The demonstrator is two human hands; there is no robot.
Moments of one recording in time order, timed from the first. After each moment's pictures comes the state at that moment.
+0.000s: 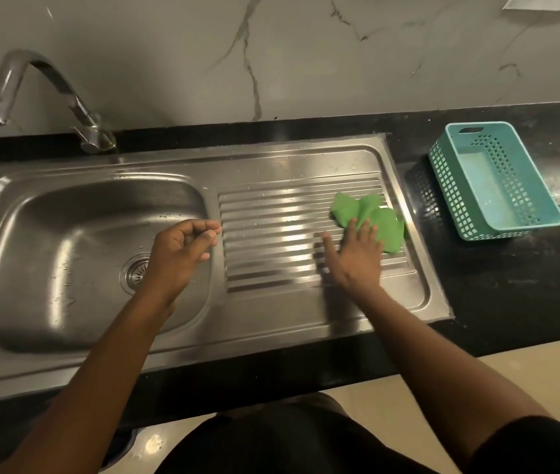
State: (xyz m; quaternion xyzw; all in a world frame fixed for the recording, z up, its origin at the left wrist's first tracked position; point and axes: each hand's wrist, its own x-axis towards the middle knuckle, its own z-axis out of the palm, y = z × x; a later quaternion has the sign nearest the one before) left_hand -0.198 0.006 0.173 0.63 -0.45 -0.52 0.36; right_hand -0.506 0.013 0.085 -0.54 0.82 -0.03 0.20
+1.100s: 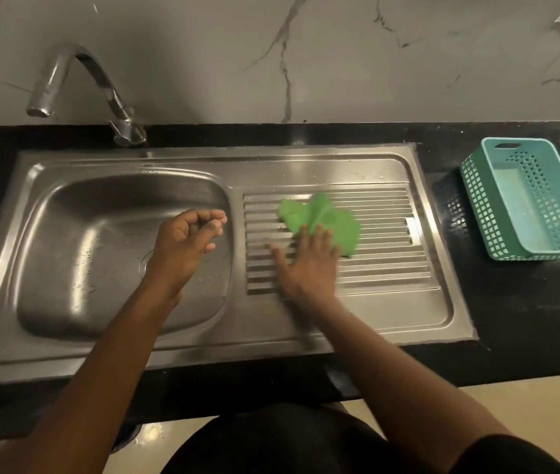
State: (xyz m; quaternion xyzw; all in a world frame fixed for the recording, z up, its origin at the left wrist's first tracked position) left_hand -0.175 -0.004 0.186 0.64 -0.42 -0.51 0.39; right_hand -0.384 0.005 0.084 -0.60 0.77 -0.04 0.22
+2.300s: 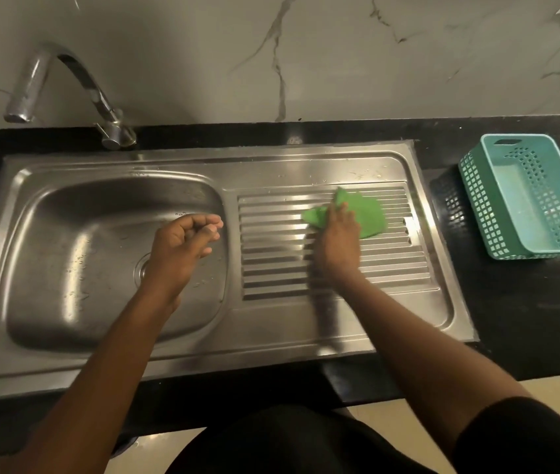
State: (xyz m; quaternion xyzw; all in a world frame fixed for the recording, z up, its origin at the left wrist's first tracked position) left_hand -0.175 -0.014 0.171 0.65 -0.42 -0.51 0.38; right_hand -0.443 -0.049 0.086 -0.60 0.78 -0.04 0.16
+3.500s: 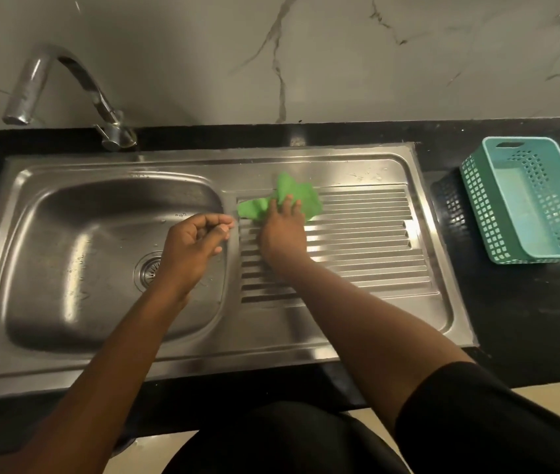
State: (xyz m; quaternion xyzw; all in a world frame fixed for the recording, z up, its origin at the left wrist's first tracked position) left_hand -0.194 -0.021 0.170 0.64 -0.44 -0.50 0.37; right_hand -0.355 -0.084 0.088 -0.70 0.69 0.07 0.19
